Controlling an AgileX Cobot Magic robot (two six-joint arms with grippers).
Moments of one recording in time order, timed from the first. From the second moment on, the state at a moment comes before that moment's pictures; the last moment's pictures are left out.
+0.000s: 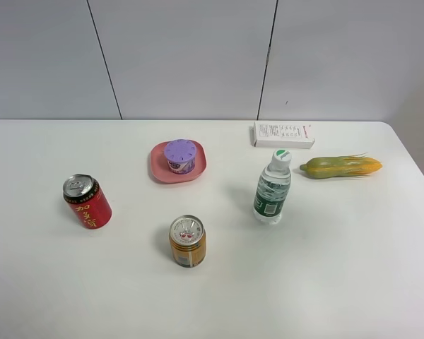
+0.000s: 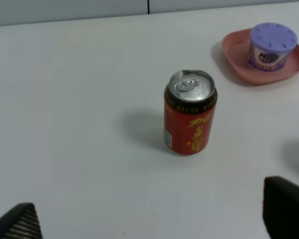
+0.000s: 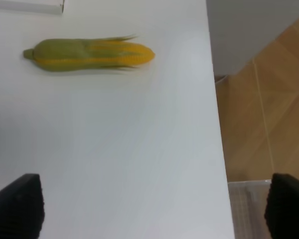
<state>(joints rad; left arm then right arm) 0.05 -0.01 -0.51 -0.08 1.05 0.07 -0.01 0.79 -1.12 -0.13 1.22 -0.05</state>
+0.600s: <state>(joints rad) 0.05 -0.01 -0.51 -0.08 1.05 0.07 -0.01 0.11 -0.61 -0.08 1.03 0.00</state>
